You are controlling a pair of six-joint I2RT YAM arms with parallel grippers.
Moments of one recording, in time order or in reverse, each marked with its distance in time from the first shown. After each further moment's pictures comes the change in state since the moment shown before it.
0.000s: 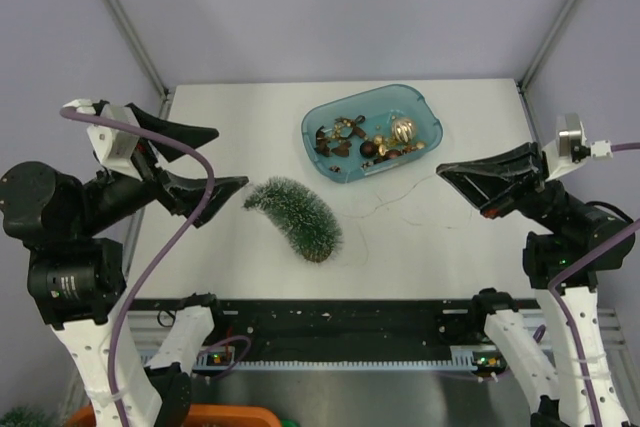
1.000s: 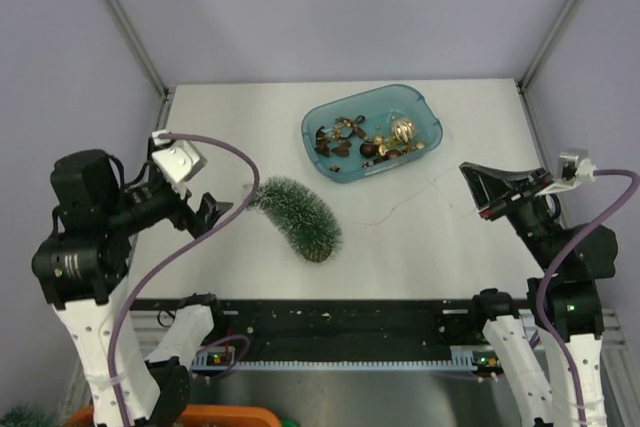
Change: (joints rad) left arm -0.004 0.053 -0.019 -0.645 -0.325 0.779; right arm -0.005 -0.236 -0.066 -0.705 0.538 -0.398
